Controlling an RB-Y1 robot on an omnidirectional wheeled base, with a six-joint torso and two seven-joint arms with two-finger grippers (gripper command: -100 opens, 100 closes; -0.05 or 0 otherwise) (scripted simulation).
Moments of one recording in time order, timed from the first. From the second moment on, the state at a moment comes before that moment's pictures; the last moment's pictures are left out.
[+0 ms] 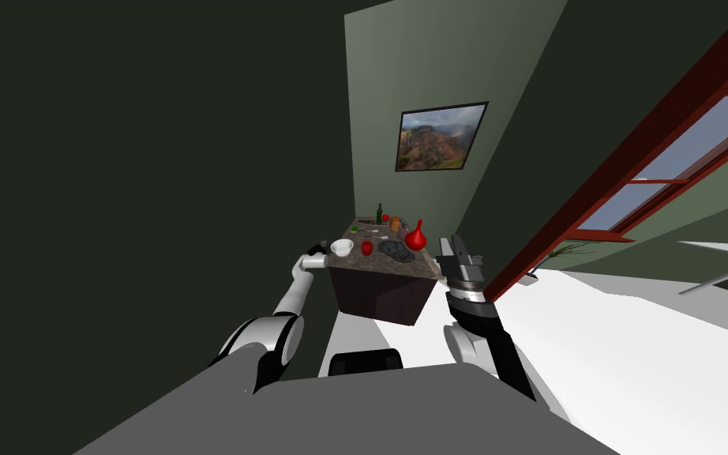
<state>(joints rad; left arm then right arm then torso) -0.65 0.16 0.17 -1.03 0.03 0.45 0.27 0.51 -0.04 -0.05 -2.33 0.03 -0.53 -0.10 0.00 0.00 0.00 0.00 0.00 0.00</state>
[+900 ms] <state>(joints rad) -0.87 0.16 0.19 -0.80 0.03 0.70 0.33 0.51 -0.04 -0.05 -2.33 0.03 -0.53 -0.10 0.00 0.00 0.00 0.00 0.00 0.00</state>
